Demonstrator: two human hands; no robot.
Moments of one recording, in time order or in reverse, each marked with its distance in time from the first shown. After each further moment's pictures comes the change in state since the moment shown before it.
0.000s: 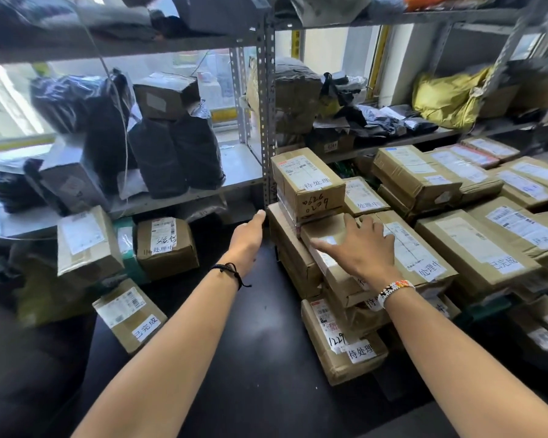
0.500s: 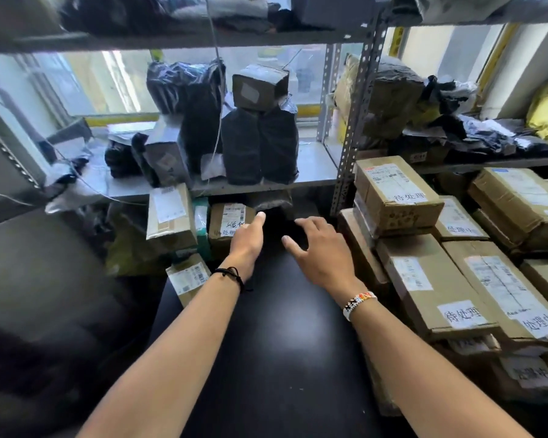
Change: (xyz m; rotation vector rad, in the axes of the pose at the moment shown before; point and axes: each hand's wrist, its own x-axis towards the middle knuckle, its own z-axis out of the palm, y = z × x) left_hand -0.003 -0.018 -0.117 -0.084 0.285 0.046; right_hand -0.021 -0.161 0.040 0.309 0.060 -0.563
